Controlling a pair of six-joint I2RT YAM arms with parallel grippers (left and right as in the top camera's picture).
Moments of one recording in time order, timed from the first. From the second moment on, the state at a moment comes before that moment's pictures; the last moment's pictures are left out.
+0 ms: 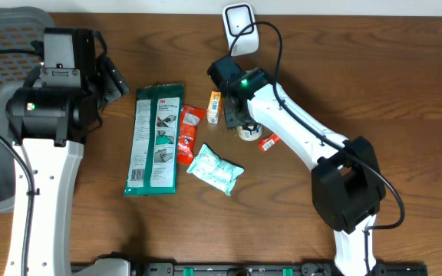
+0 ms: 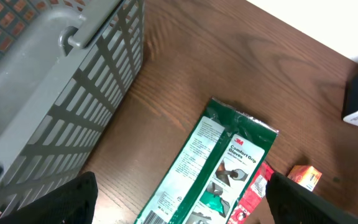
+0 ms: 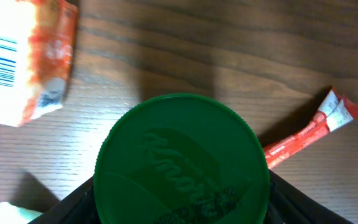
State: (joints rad) left arm -0.05 1.40 1.64 -1.17 -0.27 -0.51; right arm 0.63 2.10 1.73 -1.05 0.24 0.51
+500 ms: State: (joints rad) left arm -0.05 1.40 1.64 -1.17 -0.27 -0.51; right arm 0.63 2.10 1.72 -1.13 0.26 0.51
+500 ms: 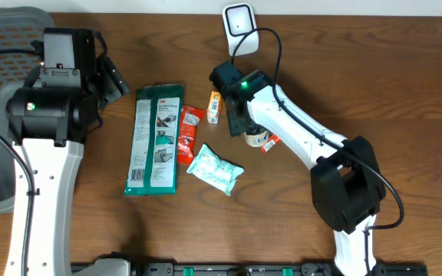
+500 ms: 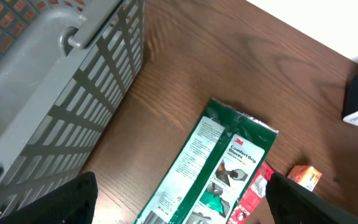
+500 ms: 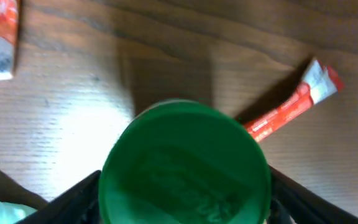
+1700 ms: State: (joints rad) left arm -0.05 1.40 1.64 -1.17 -0.27 -0.51; right arm 0.45 2.00 1.87 -1.36 -0.13 0.49
